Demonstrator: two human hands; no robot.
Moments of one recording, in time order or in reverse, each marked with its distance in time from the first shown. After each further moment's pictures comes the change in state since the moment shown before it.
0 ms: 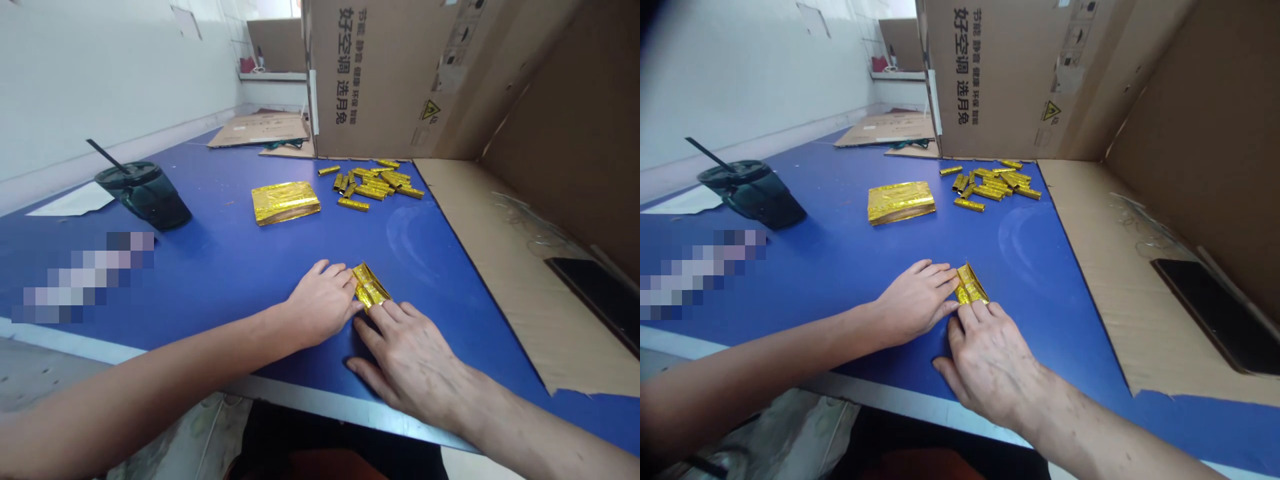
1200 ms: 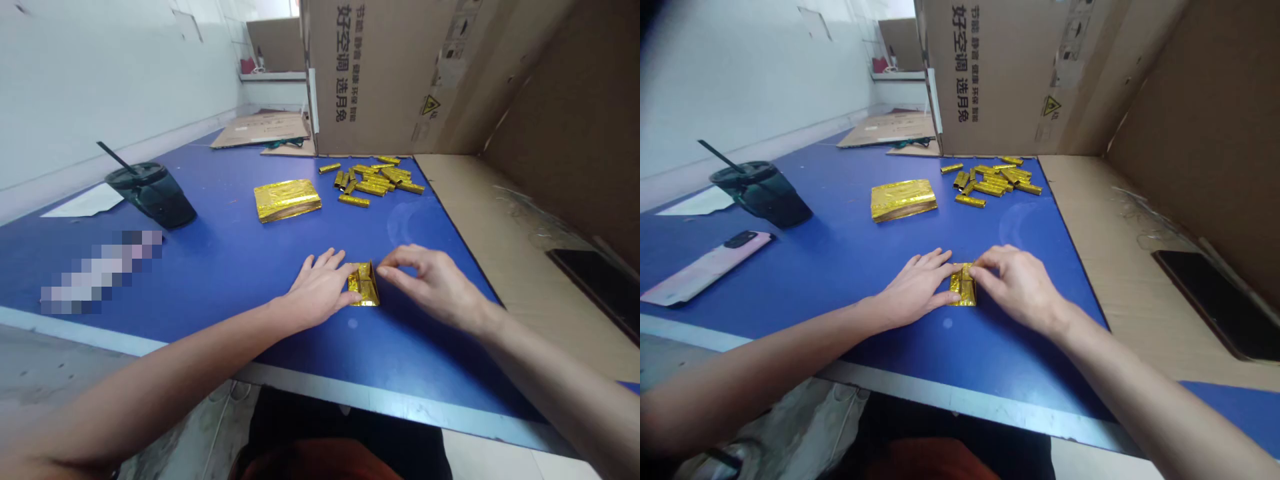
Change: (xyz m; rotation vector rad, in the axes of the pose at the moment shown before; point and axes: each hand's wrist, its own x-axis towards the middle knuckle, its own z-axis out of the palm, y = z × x) left_hand 0.000 -0.009 0.001 -0.279 -0.157 -0.232; right_hand 0.024 0.058 -0.022 0.393 0.164 0.193
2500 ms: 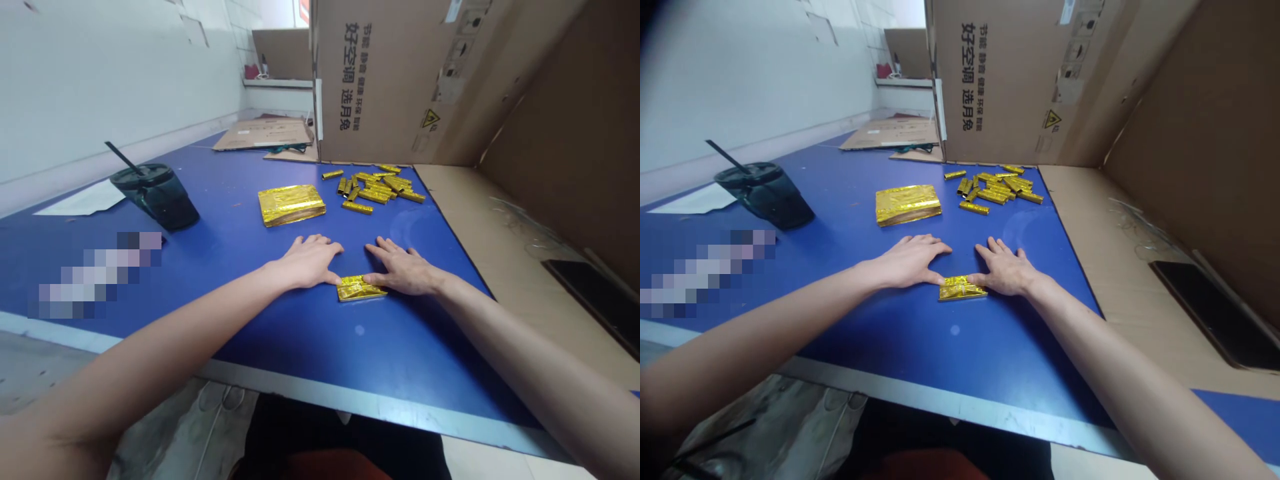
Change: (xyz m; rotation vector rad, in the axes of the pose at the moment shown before) left_hand 0.029 -0.042 -0.030 0.140 -0.066 -0.016; right_hand 0.050 0.031 0.028 -0.280 -0.432 0.266
